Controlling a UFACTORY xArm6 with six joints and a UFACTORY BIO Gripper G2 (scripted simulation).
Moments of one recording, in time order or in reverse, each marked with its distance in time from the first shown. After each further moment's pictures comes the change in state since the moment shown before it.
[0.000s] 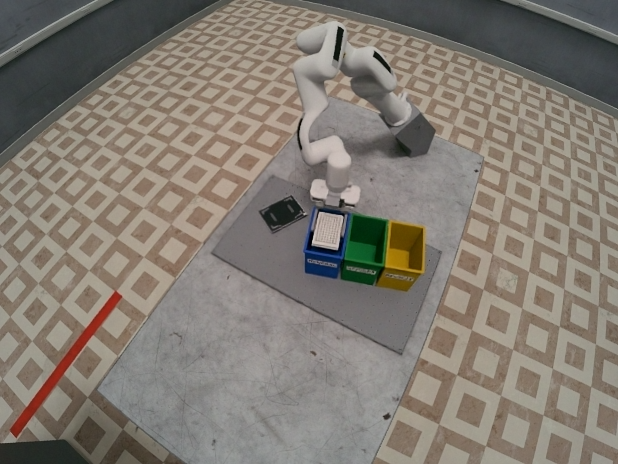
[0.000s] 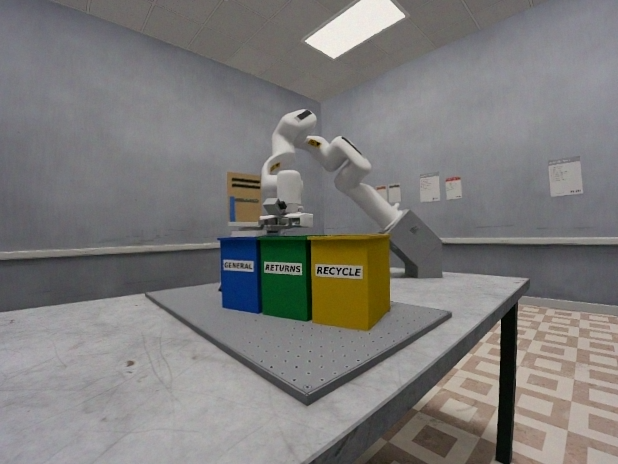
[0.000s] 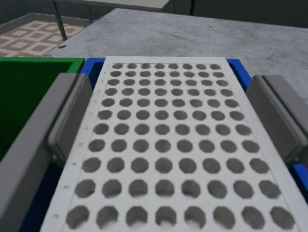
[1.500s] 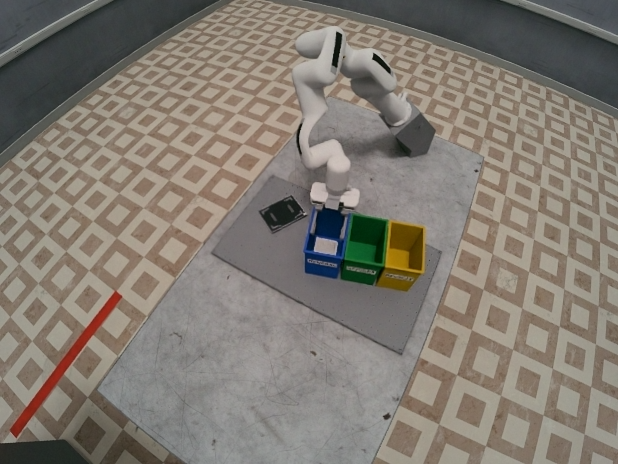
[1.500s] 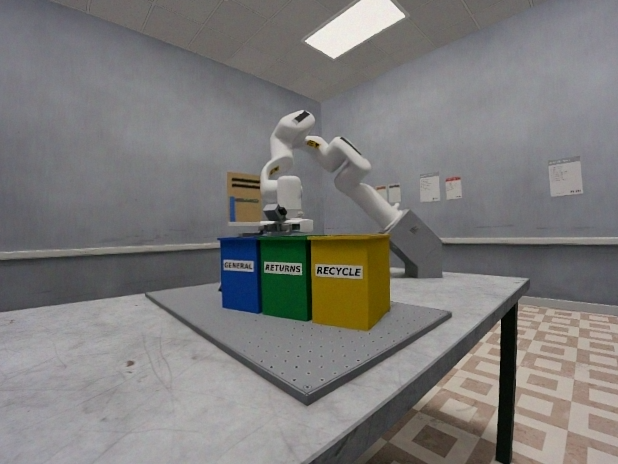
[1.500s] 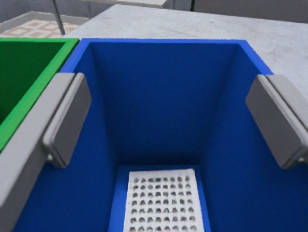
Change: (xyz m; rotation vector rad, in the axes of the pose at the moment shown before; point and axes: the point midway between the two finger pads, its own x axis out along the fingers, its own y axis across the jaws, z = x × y) arm 0.000 0.000 -0.017 0.000 -0.001 0.000
